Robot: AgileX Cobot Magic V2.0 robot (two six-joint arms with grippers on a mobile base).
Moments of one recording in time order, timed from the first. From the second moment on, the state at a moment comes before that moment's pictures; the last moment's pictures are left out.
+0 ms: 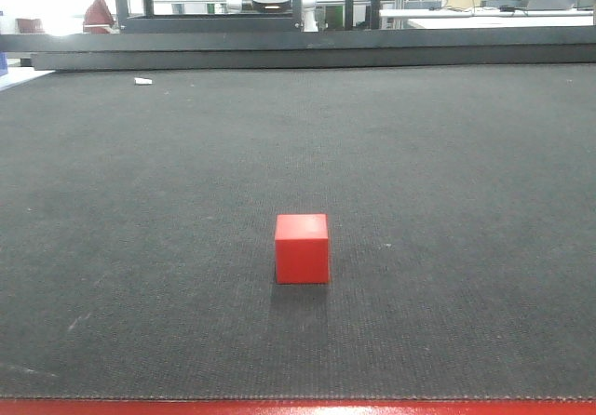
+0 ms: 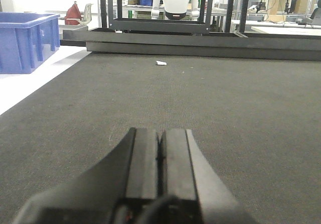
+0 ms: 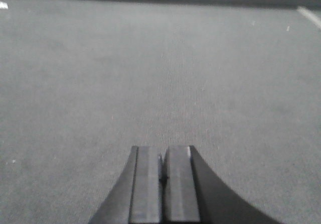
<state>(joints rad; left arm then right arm) -0.05 -0.02 0.03 -0.05 -0.02 0.03 0.02 0.24 -0.31 0.06 0.40 -0.01</state>
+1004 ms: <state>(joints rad) -0.05 -0.02 0.03 -0.05 -0.02 0.03 0.47 1.34 -0.98 -0.09 0.93 0.59</state>
